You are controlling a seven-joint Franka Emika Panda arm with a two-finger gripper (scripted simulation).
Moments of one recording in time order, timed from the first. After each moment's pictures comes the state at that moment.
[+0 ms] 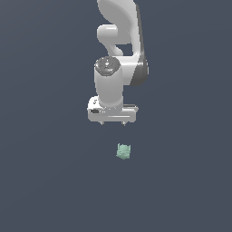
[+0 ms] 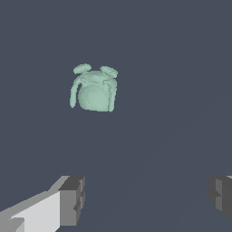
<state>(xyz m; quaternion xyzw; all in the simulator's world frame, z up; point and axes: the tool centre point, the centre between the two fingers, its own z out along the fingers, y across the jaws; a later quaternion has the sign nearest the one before) -0.009 -0.014 0.159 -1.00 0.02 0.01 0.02</state>
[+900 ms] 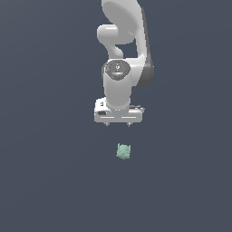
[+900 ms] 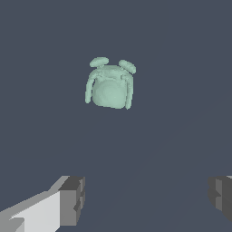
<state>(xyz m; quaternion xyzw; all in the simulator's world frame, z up) -0.009 0.010 0.152 -1.00 0.01 0.02 0.01</state>
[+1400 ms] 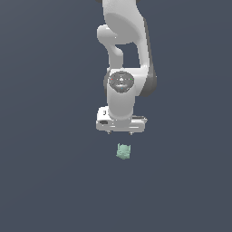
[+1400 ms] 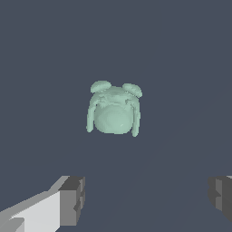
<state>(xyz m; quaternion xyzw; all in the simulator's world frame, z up) 0.024 0.019 0.134 -1.00 0.03 0.02 0.01</state>
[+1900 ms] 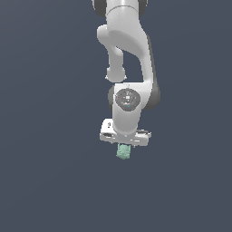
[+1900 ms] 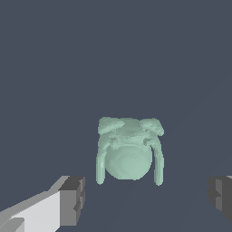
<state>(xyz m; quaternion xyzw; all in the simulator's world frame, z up) 0.065 0.033 0.102 -1.00 0.07 0.00 0.00</state>
